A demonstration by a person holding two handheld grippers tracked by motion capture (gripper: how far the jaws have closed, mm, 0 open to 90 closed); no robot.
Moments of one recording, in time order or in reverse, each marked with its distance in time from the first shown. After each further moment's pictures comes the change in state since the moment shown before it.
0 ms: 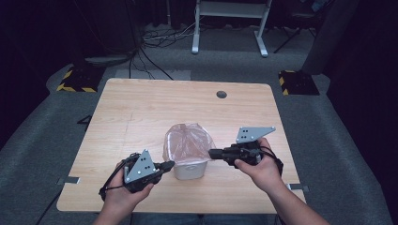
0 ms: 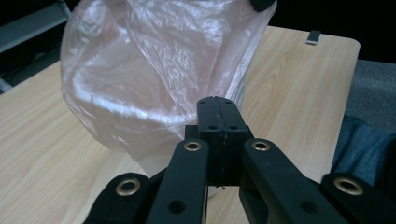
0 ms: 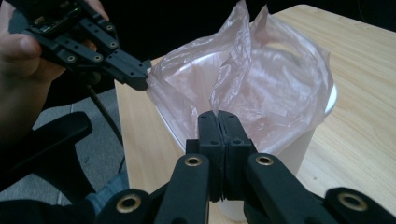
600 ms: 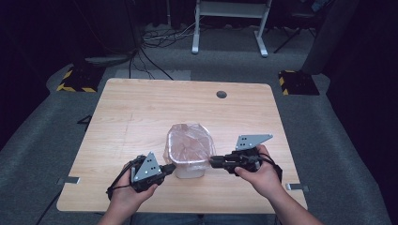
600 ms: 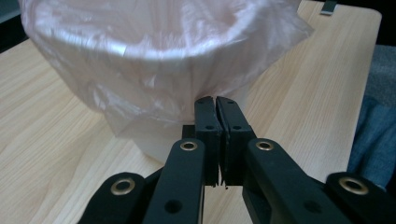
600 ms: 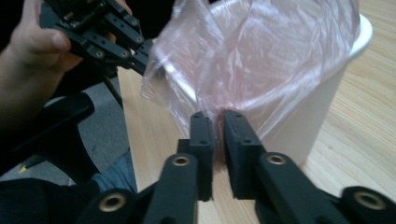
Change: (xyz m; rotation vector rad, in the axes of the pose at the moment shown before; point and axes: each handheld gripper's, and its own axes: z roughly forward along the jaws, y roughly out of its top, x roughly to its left) left arm 0.005 -0.027 0.024 0.072 -0.001 -0.020; right arm -0.004 -0.026 0.006 0.055 0.003 0.031
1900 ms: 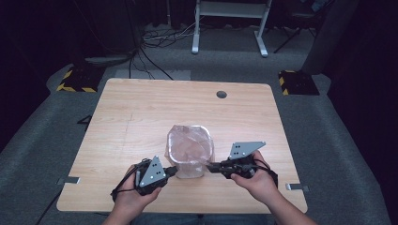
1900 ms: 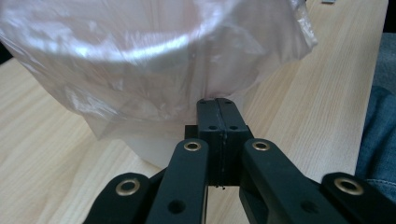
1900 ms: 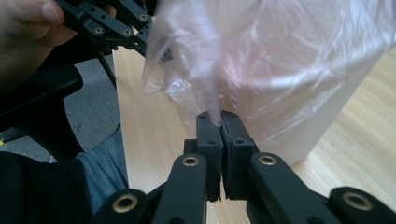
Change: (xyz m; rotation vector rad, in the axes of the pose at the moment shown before) left arm -0.010 -0.001 0.012 0.006 0.007 0.054; right arm 0.008 -0.011 0.015 0.041 -0.009 -0.088
